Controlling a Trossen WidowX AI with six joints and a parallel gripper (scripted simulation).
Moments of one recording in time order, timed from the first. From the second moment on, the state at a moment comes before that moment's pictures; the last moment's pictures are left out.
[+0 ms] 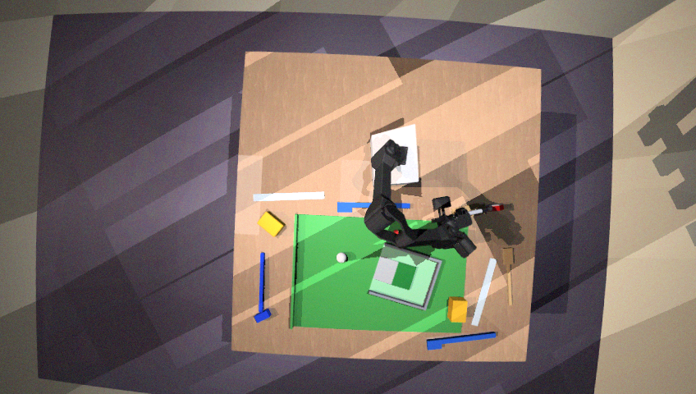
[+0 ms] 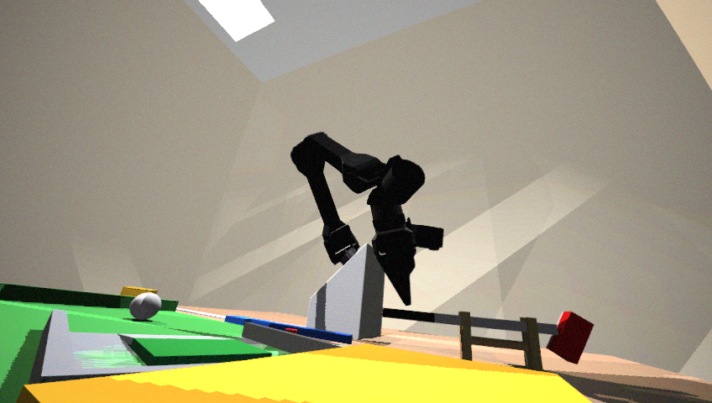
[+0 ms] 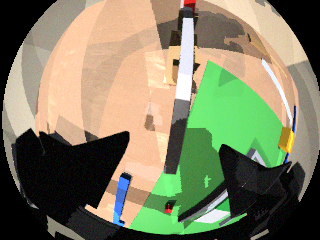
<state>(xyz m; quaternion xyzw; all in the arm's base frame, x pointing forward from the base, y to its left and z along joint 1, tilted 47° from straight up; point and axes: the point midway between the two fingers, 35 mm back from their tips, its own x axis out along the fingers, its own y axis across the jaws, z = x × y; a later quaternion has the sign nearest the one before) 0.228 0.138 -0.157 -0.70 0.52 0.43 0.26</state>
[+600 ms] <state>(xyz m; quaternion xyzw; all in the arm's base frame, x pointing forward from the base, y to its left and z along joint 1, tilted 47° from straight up) 0.234 0.118 -0.178 -0.70 0.52 0.43 0.26</state>
